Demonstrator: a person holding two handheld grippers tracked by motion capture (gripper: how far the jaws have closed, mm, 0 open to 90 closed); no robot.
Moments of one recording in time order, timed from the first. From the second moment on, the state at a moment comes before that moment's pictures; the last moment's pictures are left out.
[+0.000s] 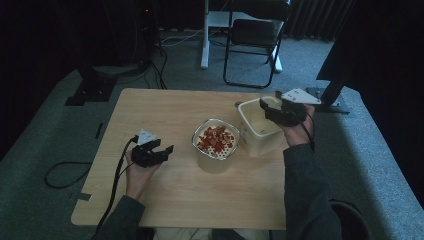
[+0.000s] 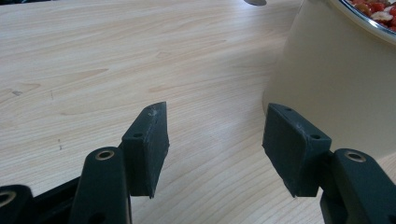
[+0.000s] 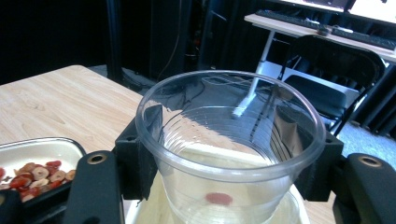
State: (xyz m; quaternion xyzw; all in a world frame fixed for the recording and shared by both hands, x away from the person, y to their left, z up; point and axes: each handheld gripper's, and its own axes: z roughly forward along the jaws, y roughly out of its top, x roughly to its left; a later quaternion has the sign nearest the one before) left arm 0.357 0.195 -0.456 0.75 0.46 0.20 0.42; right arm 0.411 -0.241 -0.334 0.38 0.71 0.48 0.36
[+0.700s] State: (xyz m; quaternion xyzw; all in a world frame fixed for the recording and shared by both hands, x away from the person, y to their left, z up) left arm 0.358 0.193 -0.457 0.75 0.46 0.20 0.42; right arm 0.420 -0.254 -0.354 0.41 0.71 0.48 0.32
